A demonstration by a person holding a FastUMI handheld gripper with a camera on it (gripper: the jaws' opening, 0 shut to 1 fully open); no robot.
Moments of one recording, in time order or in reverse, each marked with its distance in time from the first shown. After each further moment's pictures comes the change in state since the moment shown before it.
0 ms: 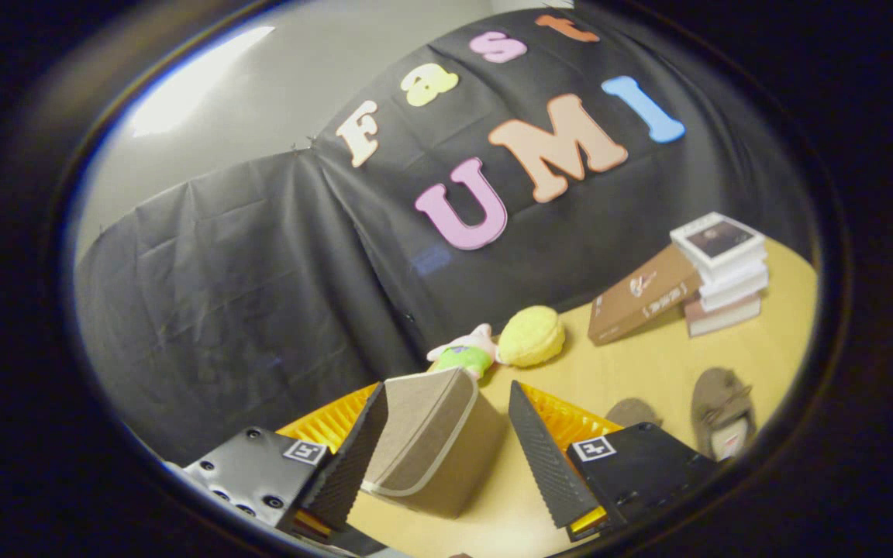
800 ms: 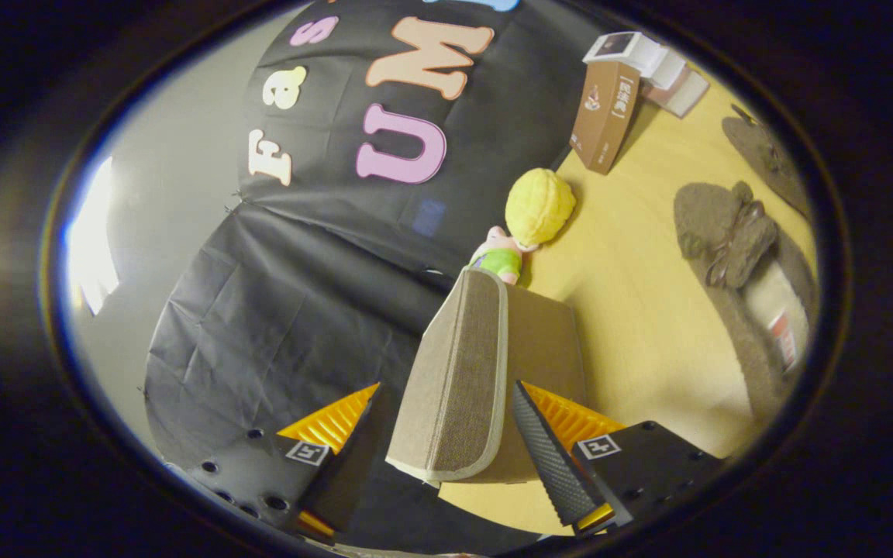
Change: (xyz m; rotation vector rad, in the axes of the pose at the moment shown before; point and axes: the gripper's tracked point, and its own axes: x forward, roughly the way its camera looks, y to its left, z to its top) arm 0.043 0.017 -0.111 0.560 0.215 0.093
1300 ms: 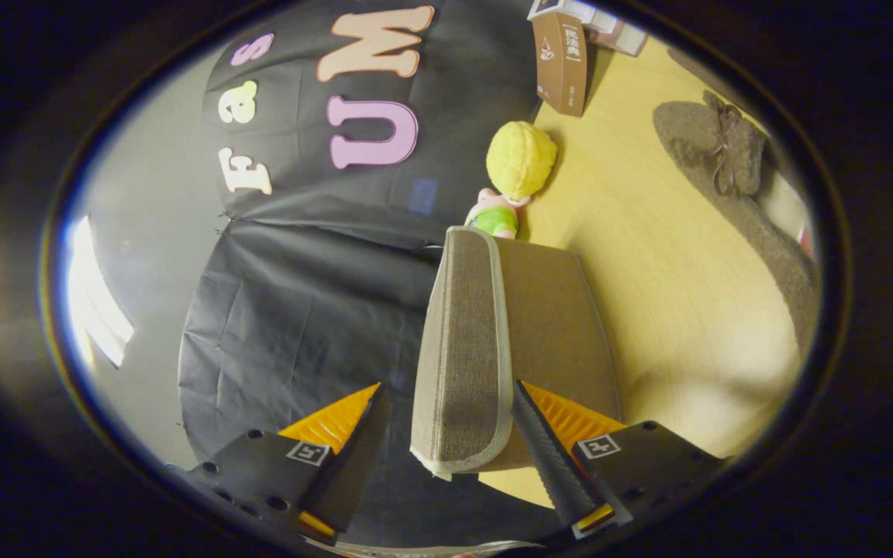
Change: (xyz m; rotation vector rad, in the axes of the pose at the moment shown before) arm 0.011 -0.004 -0.021 0.163 0.101 0.023
